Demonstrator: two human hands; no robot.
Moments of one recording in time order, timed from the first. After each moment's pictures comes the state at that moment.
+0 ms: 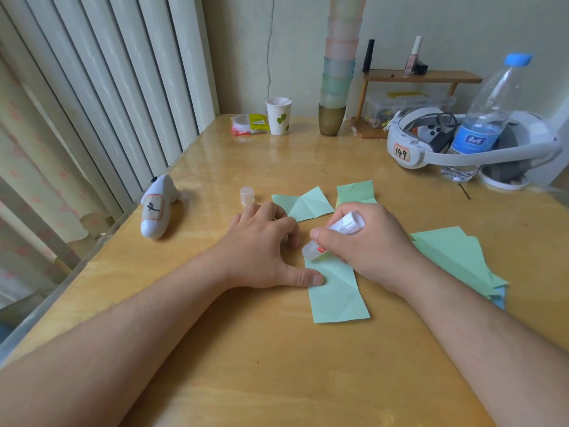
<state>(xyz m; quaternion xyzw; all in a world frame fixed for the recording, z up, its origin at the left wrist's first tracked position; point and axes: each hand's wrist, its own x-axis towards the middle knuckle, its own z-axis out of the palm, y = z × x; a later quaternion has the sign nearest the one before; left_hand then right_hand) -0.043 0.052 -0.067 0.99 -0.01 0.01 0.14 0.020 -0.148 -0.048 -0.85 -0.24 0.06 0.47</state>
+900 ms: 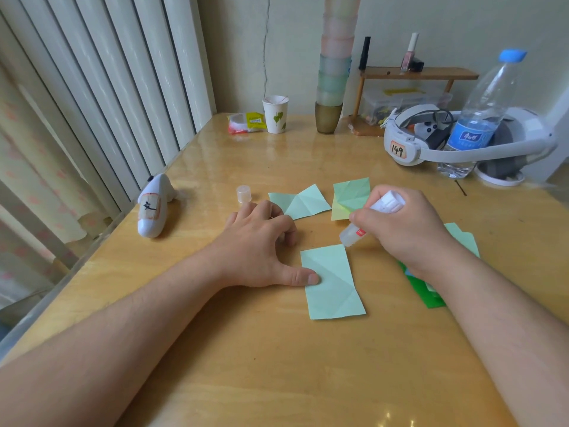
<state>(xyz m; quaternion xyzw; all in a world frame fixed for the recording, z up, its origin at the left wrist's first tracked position) -0.044 0.054 -0.068 0.99 -0.02 0.01 0.14 0.038 -0.179 -0.035 -0.83 -0.18 0.02 0.53</state>
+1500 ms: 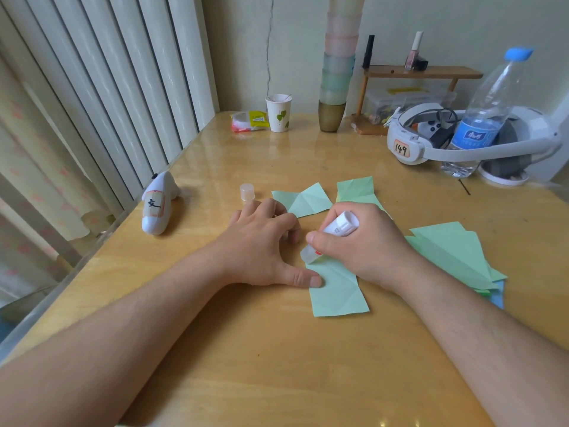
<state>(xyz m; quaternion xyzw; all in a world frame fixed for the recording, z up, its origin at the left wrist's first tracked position) -0.046 0.054 -0.068 0.99 -0.02 0.01 0.13 0.014 -0.146 -0.048 -0.85 -0.25 0.07 0.45</state>
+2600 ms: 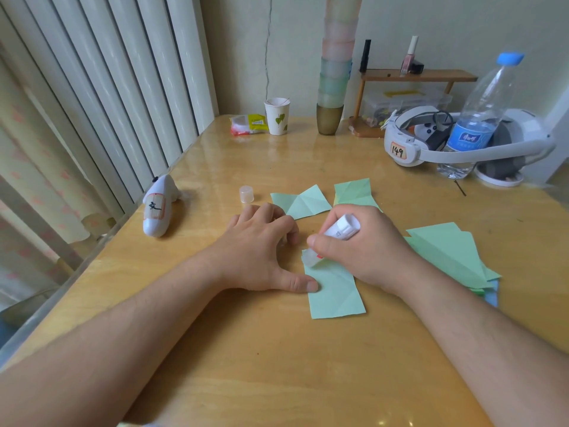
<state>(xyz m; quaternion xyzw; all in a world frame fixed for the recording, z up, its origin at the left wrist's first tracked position) -0.052 0.055 -0.070 0.99 -0.03 0.01 0.14 0.011 -0.152 -0.047 -0.83 -0.28 0.07 0.47</state>
